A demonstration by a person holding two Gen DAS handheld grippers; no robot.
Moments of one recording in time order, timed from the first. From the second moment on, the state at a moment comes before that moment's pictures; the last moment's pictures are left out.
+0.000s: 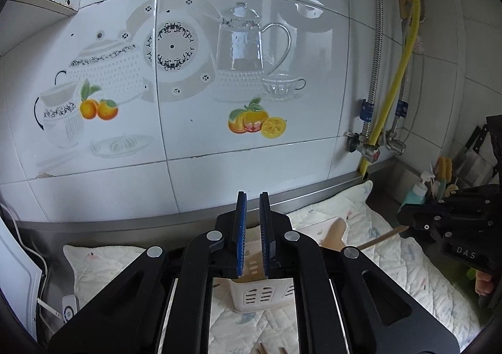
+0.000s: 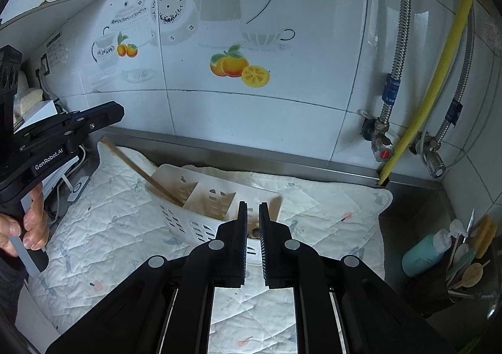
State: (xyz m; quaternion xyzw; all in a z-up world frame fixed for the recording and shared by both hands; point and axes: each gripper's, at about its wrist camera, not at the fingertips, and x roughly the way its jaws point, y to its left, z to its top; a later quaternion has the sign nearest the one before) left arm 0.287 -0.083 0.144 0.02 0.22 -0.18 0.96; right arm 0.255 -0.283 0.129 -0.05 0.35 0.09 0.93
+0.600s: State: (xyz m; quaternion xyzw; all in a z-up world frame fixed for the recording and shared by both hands) left arm 0.177 -0.044 0.125 0.03 0.23 -0.18 0.96; right arm 0.114 -0.268 0.135 -0.04 0.28 0.12 0.95
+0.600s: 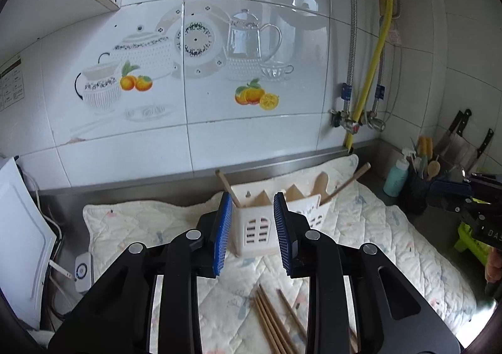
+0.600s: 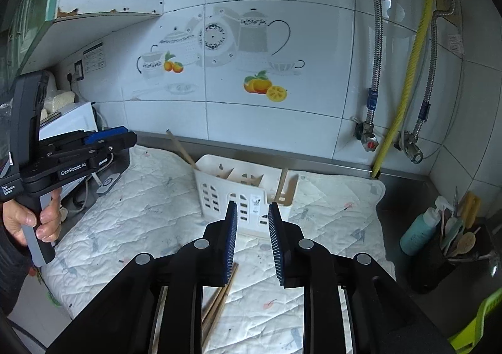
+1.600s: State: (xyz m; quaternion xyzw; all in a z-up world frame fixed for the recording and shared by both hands) left arm 0.052 -0.041 -0.091 -0.01 0.43 -0.16 0.89; right arm -0.013 -0.243 -0.031 0.00 0.35 0.07 0.93
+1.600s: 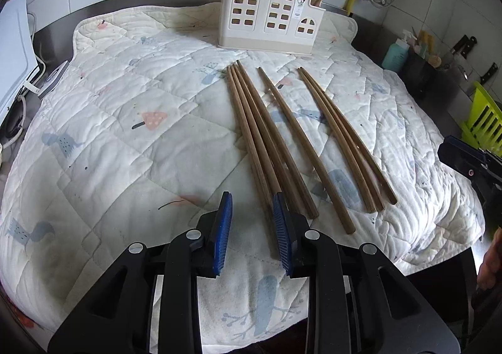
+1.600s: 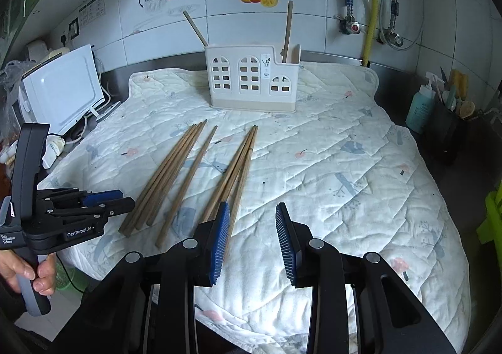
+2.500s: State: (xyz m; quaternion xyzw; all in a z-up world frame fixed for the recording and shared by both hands) left arm 0.071 -0.046 -0.100 0.02 0.40 -0.11 0.91; right arm 0.013 -0.231 -0.080 0.04 0.40 0.08 0.91
